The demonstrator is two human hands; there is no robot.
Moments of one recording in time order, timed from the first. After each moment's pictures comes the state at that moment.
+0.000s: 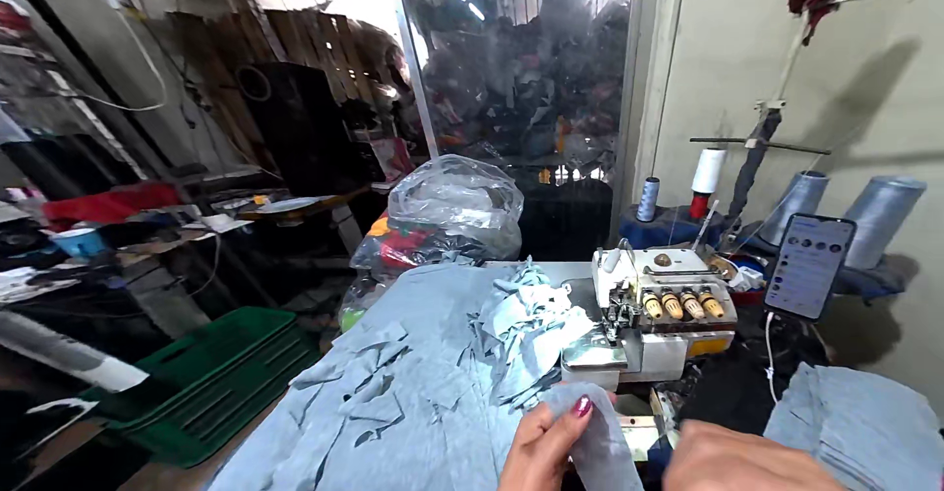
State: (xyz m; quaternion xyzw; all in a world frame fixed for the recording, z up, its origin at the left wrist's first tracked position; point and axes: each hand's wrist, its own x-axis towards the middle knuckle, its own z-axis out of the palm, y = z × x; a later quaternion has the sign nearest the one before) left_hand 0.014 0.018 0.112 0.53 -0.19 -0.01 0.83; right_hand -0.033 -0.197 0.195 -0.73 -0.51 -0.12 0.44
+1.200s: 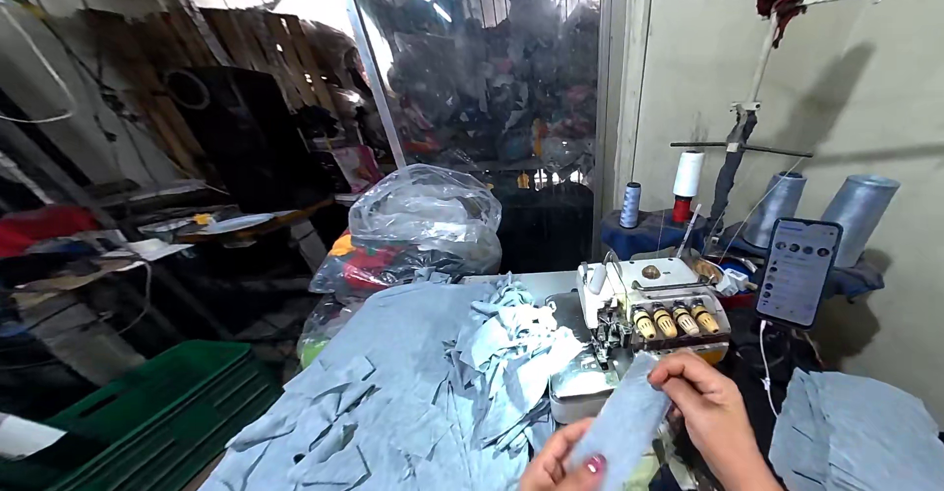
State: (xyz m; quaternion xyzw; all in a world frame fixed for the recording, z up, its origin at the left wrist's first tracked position) left_hand 0.038 0.010 0.082 0.57 -0.12 -0.11 0.81; right_hand 0.070 -0.196 0.101 -0.74 -0.14 -0.31 0.57
